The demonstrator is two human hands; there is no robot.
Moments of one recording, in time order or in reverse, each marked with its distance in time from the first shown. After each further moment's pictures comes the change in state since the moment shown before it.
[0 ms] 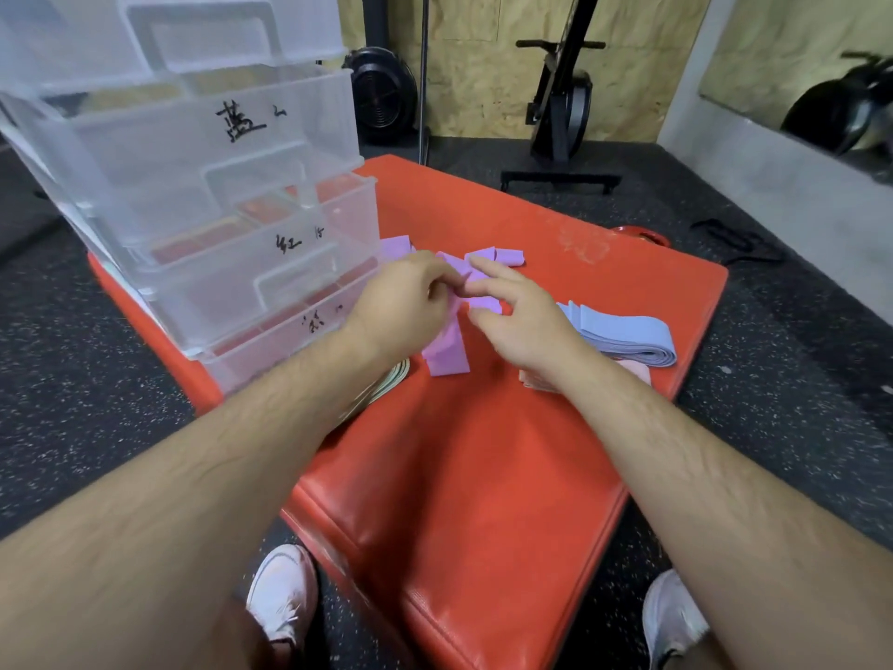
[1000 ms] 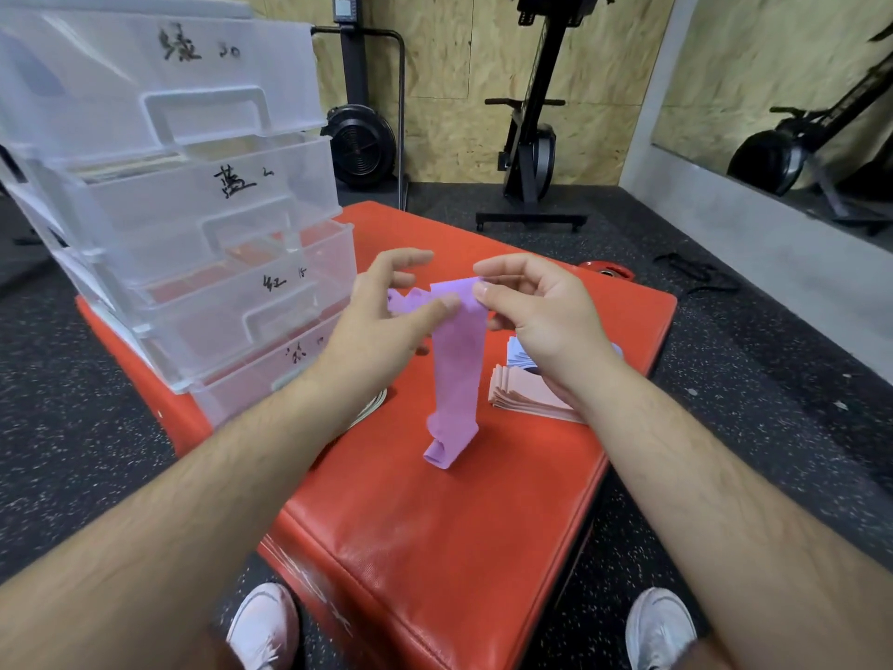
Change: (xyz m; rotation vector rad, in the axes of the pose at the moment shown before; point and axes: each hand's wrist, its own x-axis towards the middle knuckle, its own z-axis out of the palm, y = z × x) left_hand -0.041 0.070 -0.040 -0.698 0.115 -0.272; right_hand -0.048 -0.065 -0.067 0.603 0.193 0.074
